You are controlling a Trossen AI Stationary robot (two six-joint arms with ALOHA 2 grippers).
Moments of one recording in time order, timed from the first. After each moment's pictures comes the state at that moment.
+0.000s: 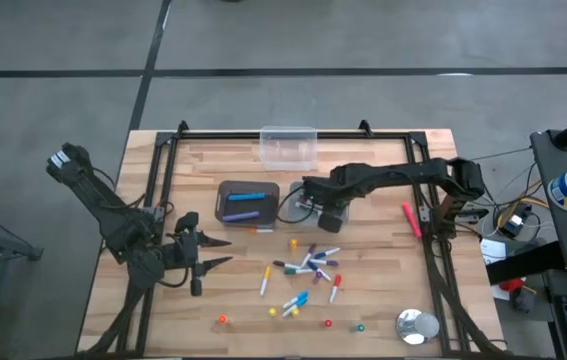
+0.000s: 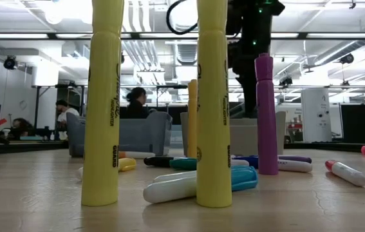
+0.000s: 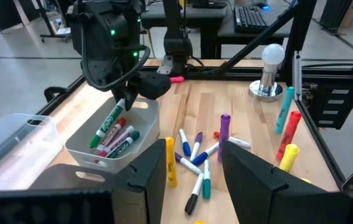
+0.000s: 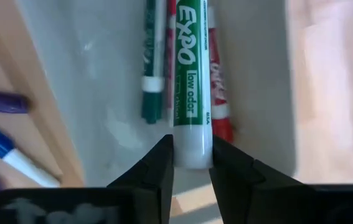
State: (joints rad) left arm -0.80 1.02 0.85 -0.25 -0.91 -0.37; right arm -0.09 1.76 1.34 -1.04 0.18 0.26
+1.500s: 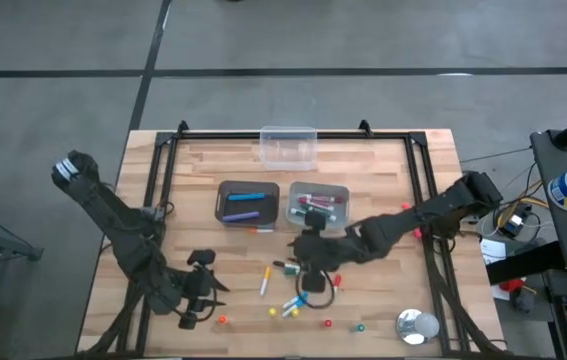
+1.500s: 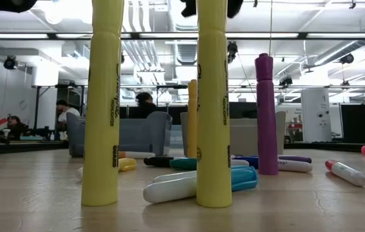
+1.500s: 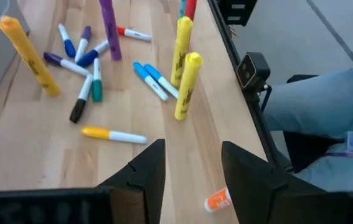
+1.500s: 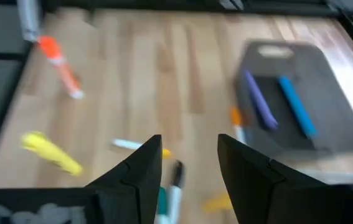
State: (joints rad) left arm -0.86 1.21 0.84 -0.32 -0.45 -0.59; right arm 0.38 1.69 1.39 -0.43 0.37 0.27
